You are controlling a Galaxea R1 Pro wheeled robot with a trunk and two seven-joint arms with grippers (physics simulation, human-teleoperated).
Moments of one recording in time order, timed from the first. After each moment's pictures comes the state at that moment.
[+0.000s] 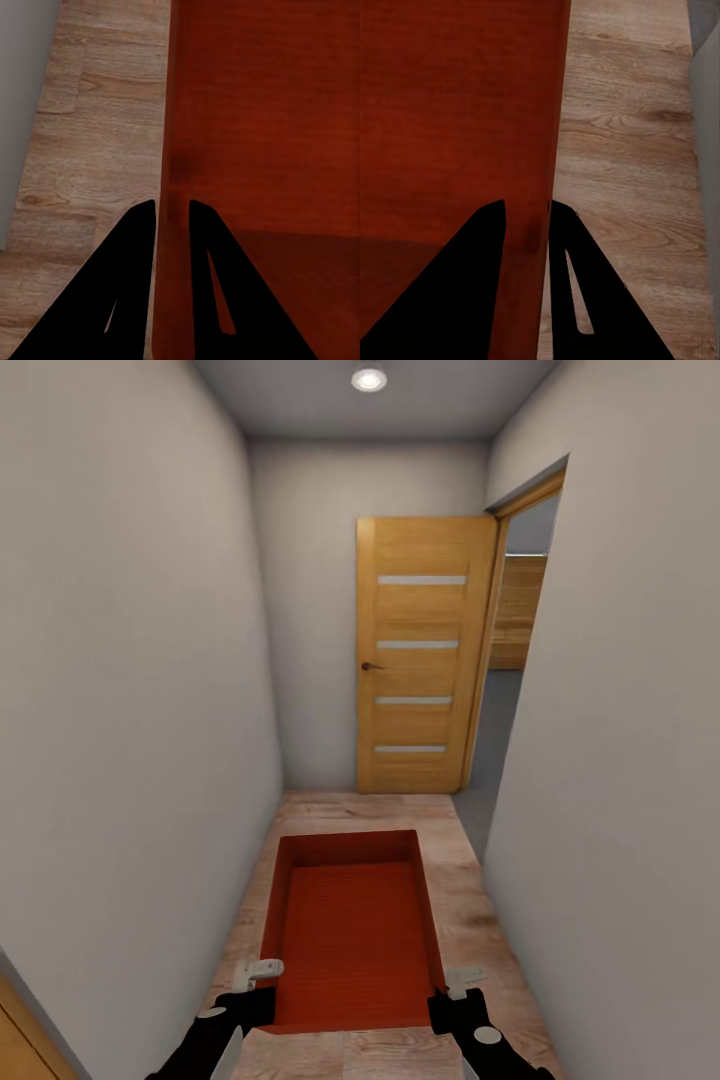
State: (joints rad) left arm -0.35 -0.08 0.03 -0.66 0.05 0.27 0.07; right arm -0.45 0.07 0.19 -0.35 -0.01 -0.07 -0.09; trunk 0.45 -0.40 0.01
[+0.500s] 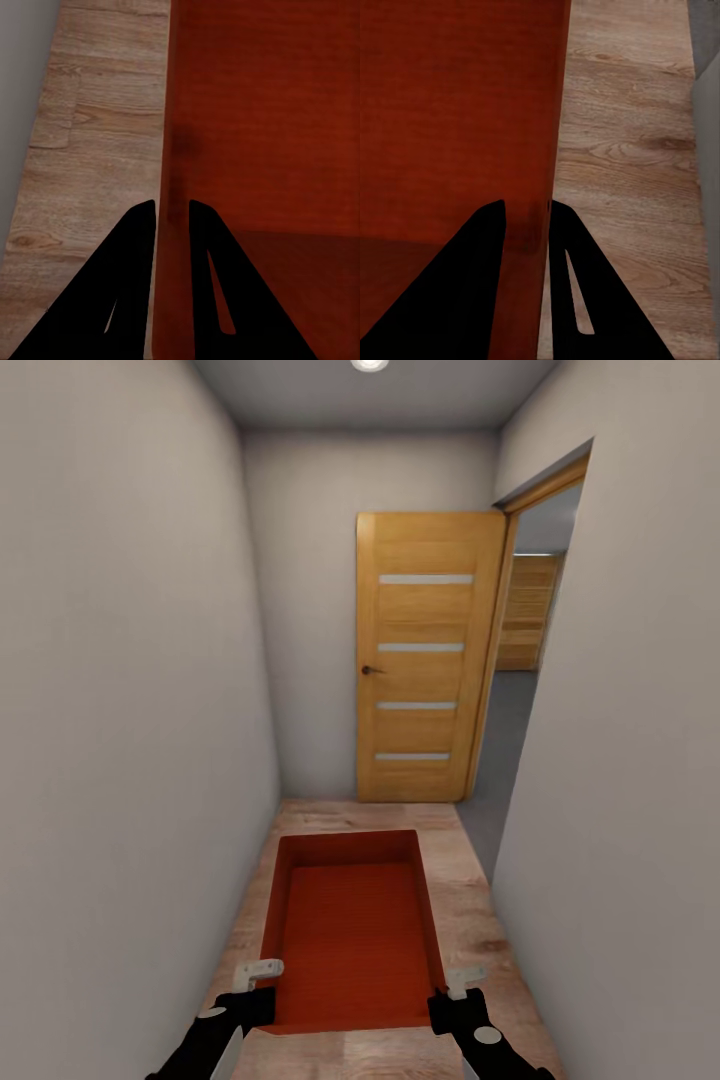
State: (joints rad) left arm -0.35 -0.08 0.03 -0.66 0.05 0.27 0.07; right arm -0.45 0.07 0.19 -0.35 -0.01 -0.07 -0.09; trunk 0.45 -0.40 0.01
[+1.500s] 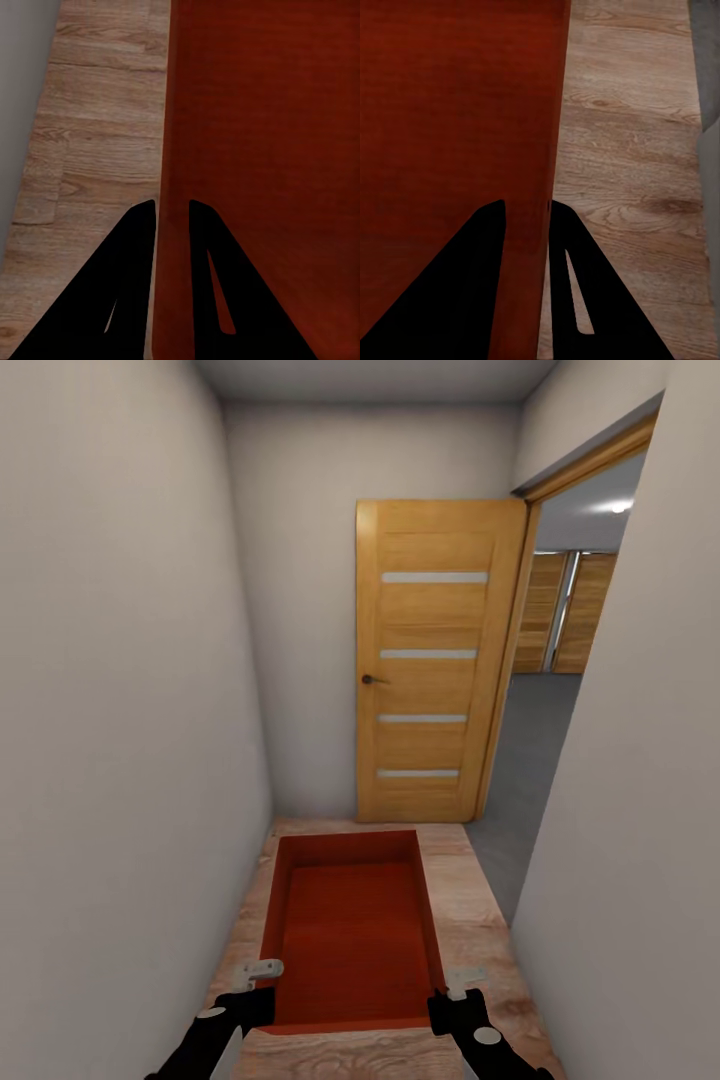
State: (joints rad) left arm -0.35 -0.08 0.03 -0.66 0.05 0.27 0.07; right arm -0.45 0.08 0.19 -0.34 -0.01 -0.07 -0.09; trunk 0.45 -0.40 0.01
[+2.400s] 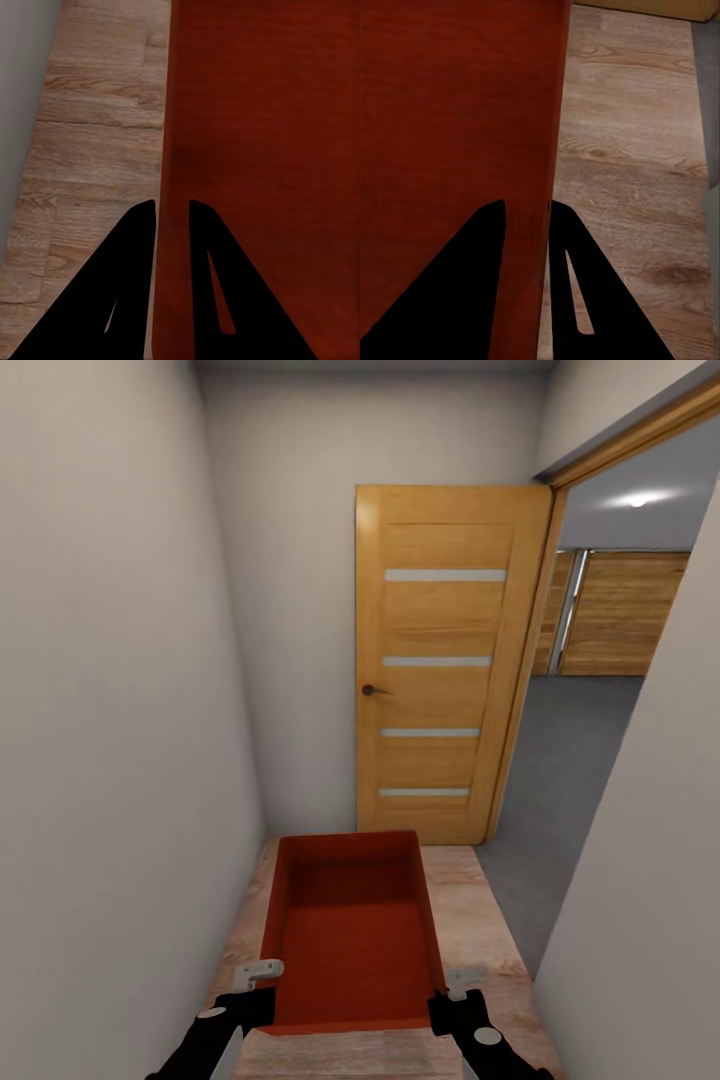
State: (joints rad) left arm -0.35 -0.08 0.03 -0.67 0.05 0.27 0.07; right arm -0.45 0.07 0.18 -0.34 -0.01 -0.07 -0.09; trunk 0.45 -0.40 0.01
